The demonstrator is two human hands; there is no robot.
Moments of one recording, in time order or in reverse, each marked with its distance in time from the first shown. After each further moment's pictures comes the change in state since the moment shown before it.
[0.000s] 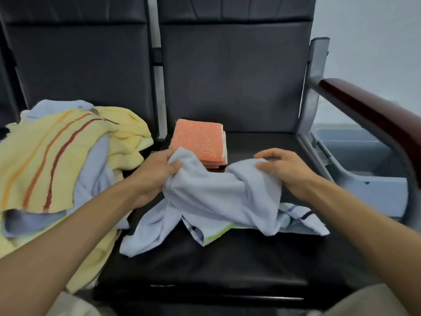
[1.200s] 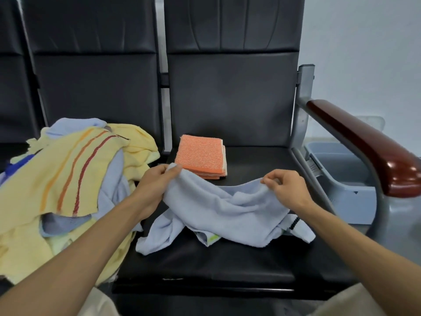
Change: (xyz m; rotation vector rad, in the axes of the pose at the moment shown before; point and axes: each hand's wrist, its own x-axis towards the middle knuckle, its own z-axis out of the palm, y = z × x) left_hand -0.021 0.002 -0.011 -0.118 0.213 -0.053; right_hand -0.040 0.004 -0.011 -0.388 0.199 -0.189
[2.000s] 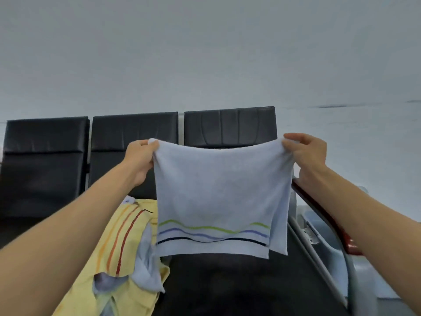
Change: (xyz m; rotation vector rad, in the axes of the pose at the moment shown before) left_hand -0.067 0.246 -0.071 -0.132 0.266 0.423; right_hand -0.001 -0.197 -0.176 0.746 0.486 -0.125
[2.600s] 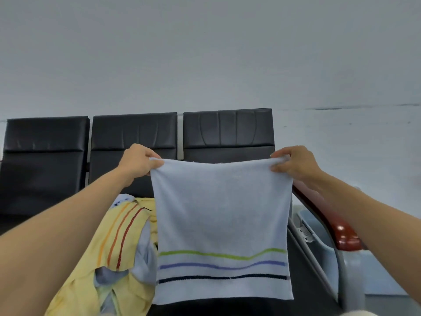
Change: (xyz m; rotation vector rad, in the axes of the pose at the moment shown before) left_hand -0.006 -0.006 -0.022 0.671 -0.120 0.183; right_hand 0.001 0.005 -0.022 -0.679 -0.360 -0.165
